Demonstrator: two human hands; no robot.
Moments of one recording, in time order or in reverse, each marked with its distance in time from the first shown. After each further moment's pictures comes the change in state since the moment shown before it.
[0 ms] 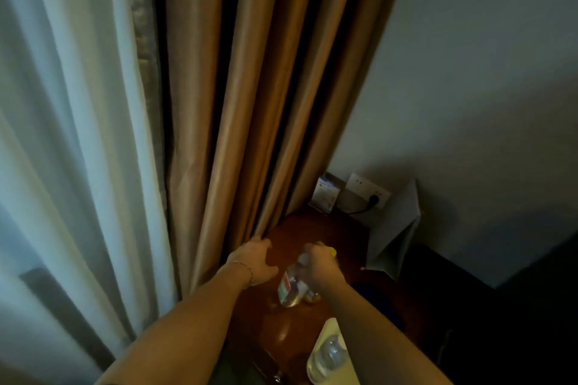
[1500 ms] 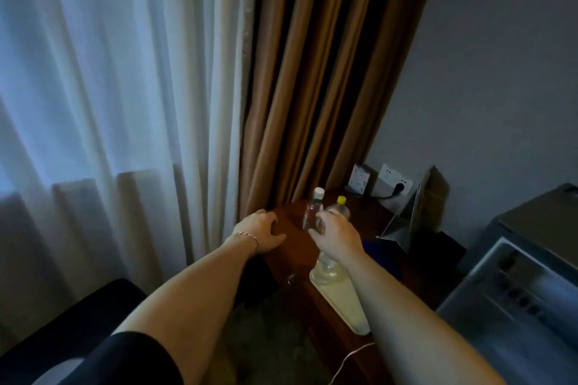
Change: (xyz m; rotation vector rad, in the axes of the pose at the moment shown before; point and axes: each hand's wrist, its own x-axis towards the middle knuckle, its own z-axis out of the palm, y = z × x) left_hand -0.301 0.110 0.082 0.042 0.352 -0.238; right_hand -0.287 0.075 -0.039 -0.072 0.152 -0.526
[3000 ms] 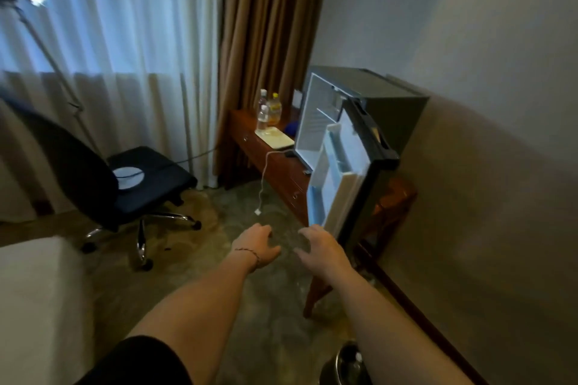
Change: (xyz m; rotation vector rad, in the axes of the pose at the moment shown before) left_hand -0.839 0.370 0.249 -0.067 -0.071 -0.089; right_hand -0.930 0.129 -0.072 0.033 -0.089 -0.030
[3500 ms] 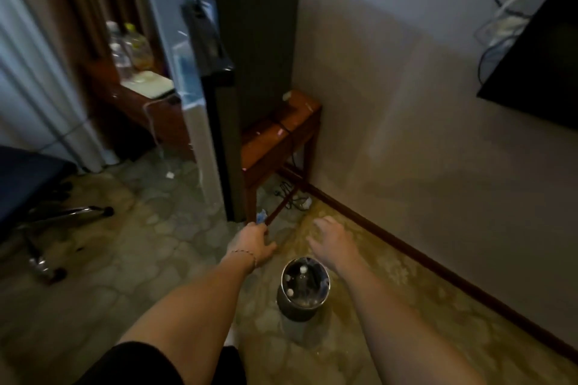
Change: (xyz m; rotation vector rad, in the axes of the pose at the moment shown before) left_hand 0.024 0.171 0.207 0.037 -0.312 0.208; right_hand -0.131 0.262 0.011 0.082 0.043 0.523
